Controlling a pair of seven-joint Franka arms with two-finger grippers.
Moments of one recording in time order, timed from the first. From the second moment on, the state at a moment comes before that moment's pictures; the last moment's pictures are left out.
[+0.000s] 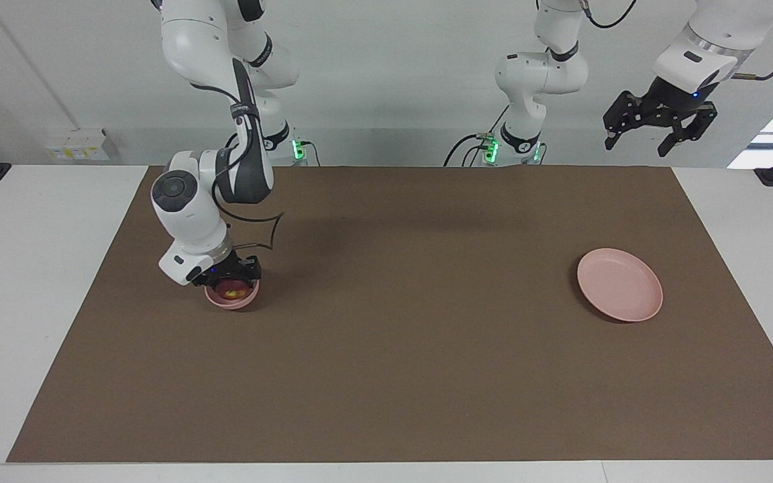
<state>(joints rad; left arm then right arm) -0.10 -0.04 0.02 -1.45 -0.04 1.38 0.12 0.08 0.29 -0.05 -1.91 -0.02 2.15 -0.08</state>
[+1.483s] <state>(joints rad) -0.09 -0.04 -0.03 -1.46 -0.01 1.38 0.09 0.07 0.31 -0.05 -1.92 -0.02 2.17 -0.08</state>
